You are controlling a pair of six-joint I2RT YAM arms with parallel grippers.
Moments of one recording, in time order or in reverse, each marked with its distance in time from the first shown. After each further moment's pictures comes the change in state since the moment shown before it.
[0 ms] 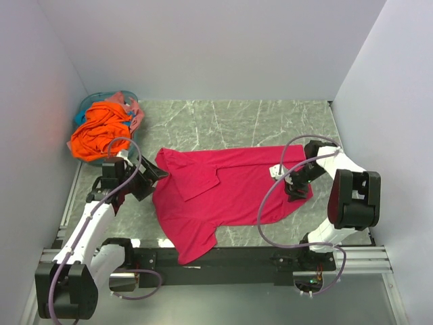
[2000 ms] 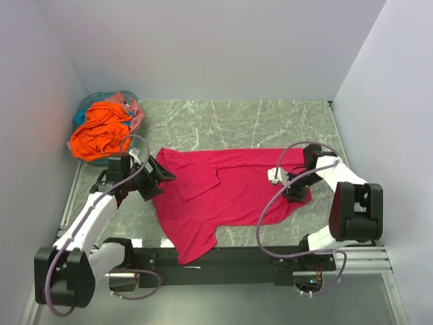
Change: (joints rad) left arm -0.055 0.074 0.046 -0.052 0.138 0.017; right arm 0.039 -0.119 -0.138 0.194 0.075 0.127
